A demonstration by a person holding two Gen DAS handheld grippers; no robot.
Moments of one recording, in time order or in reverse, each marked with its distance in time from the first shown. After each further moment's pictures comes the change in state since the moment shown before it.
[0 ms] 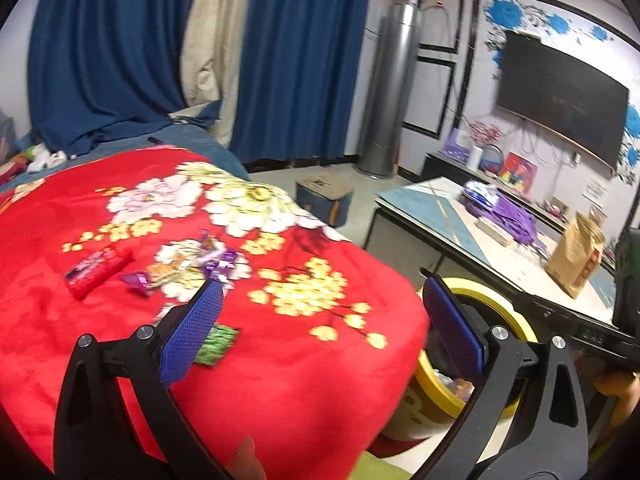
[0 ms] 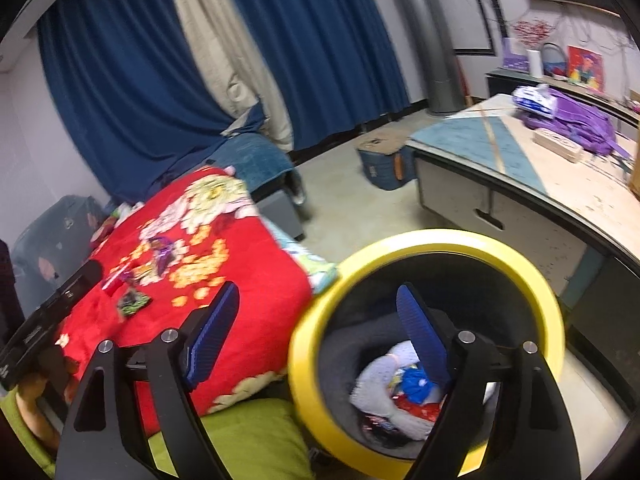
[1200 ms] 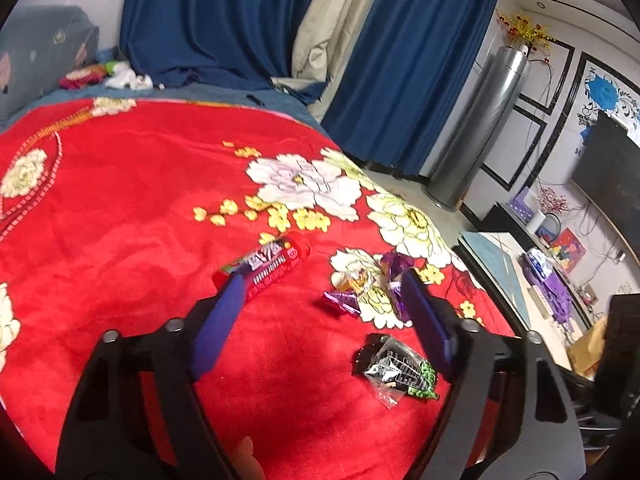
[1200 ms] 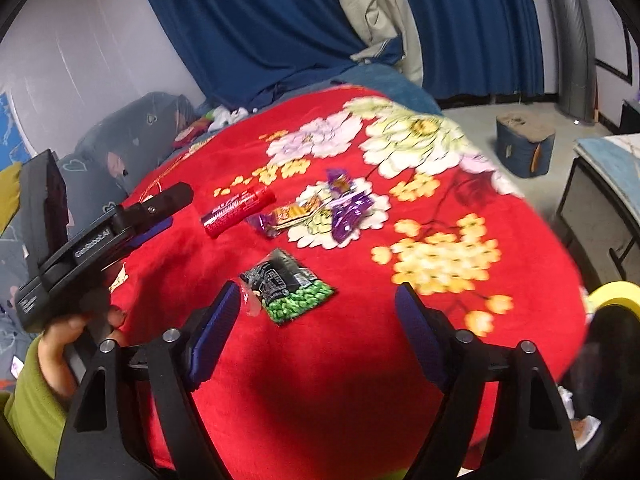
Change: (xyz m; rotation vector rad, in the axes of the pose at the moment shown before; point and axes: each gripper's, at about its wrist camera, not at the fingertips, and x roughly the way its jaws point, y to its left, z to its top) left arm -0.016 0.177 0.010 -0.334 0.042 0.130; right arm 0.117 0.204 -0.003 -0.278 0.264 0.292
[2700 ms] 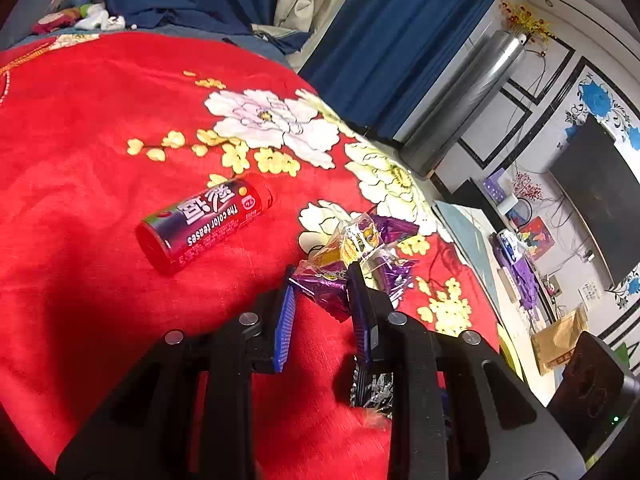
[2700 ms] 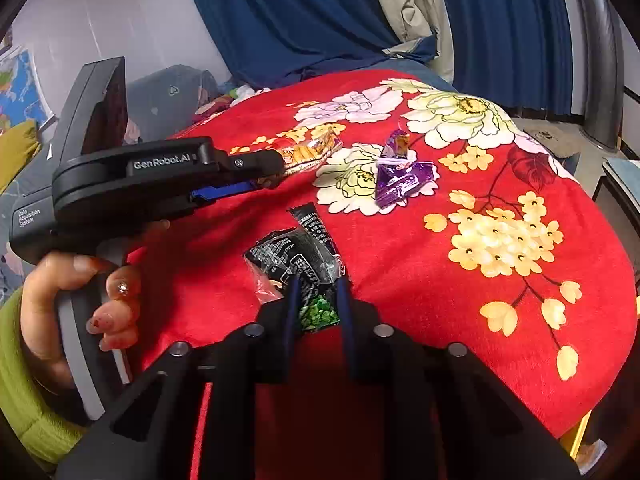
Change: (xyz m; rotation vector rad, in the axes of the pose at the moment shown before) left arm 0.049 0.000 -0.013 -0.074 0.154 -0.130; right arm 0.033 0.020 -0.033 -0.130 0.007 0.036
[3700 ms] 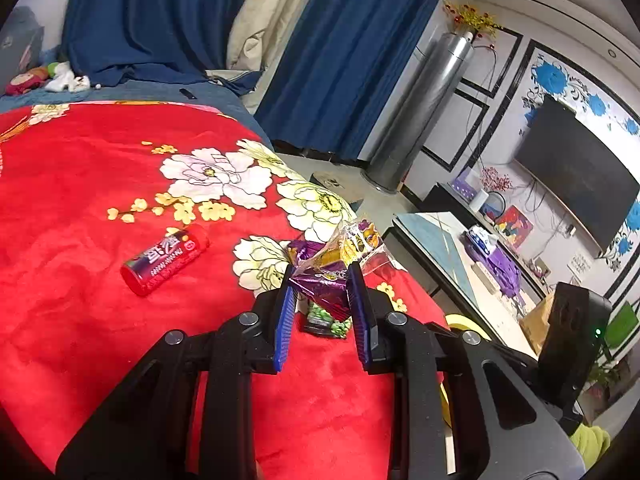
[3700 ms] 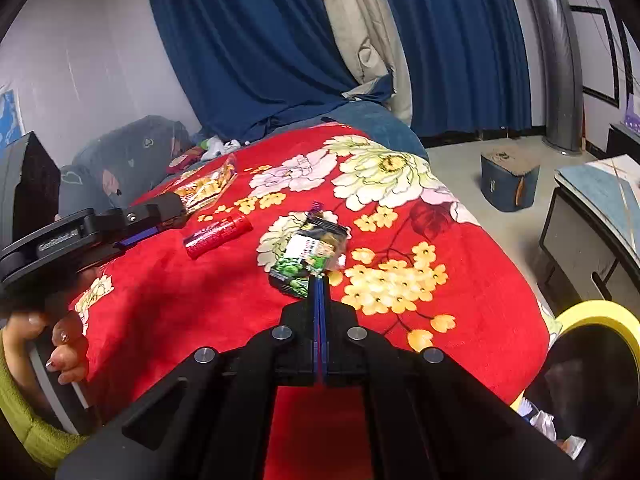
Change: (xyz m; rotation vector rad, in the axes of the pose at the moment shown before) left arm -0.052 -0.062 -0.005 0.161 -0.103 -0.068; right arm -0.067 -0.047 0.014 0.091 -0.156 -0.089
